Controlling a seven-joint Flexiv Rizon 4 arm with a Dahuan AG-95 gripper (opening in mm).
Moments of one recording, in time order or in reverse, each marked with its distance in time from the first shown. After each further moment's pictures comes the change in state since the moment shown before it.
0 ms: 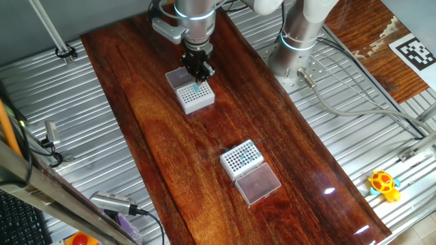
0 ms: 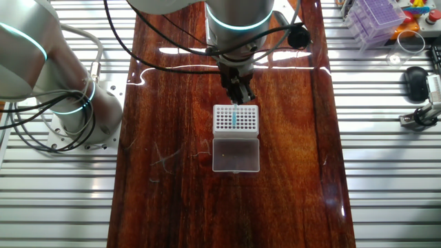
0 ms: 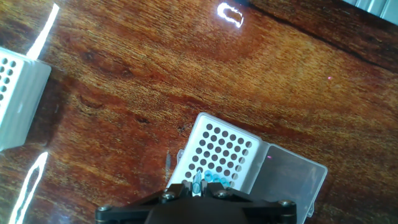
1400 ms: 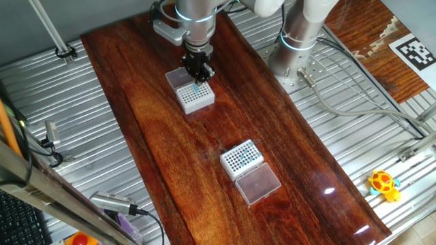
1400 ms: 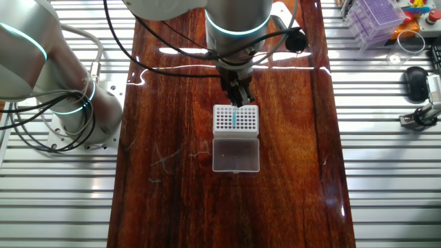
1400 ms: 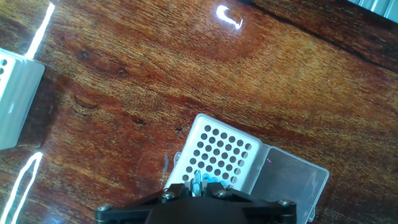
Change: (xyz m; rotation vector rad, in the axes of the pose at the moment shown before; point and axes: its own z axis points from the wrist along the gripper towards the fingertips) arm 0.002 -0.002 0.006 0.006 -0.005 -0.006
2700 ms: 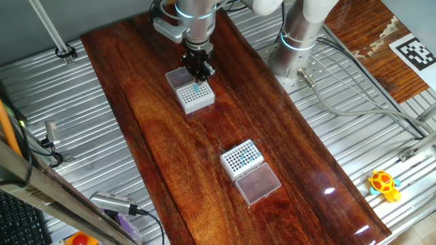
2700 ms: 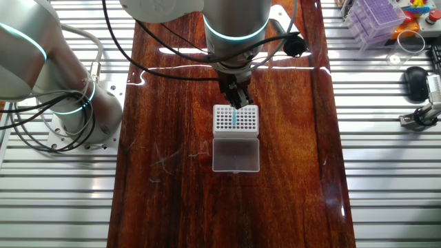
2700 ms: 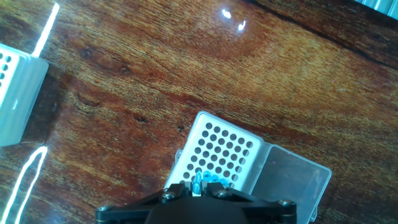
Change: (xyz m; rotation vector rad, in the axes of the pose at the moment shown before) arm 0.002 0.000 0.000 -0.019 -0.008 -0.004
